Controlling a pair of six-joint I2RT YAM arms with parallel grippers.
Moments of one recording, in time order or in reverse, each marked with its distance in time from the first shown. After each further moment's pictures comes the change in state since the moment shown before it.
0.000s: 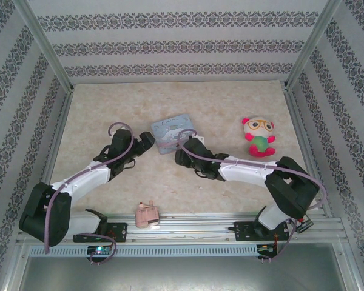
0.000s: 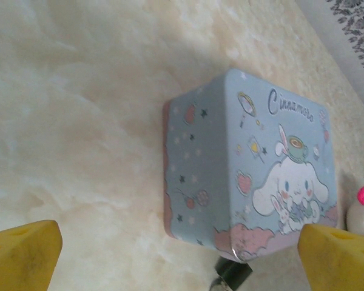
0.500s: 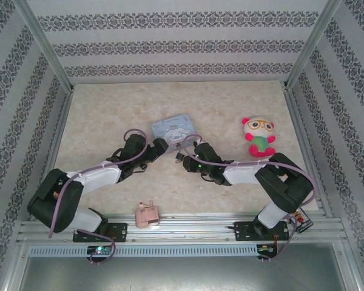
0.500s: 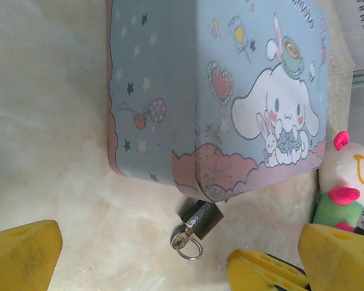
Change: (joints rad) left arm -0.130 0.117 -0.021 0.131 0.098 -0.151; right arm -0.099 0.021 -0.231 0.354 -0.216 -0.081
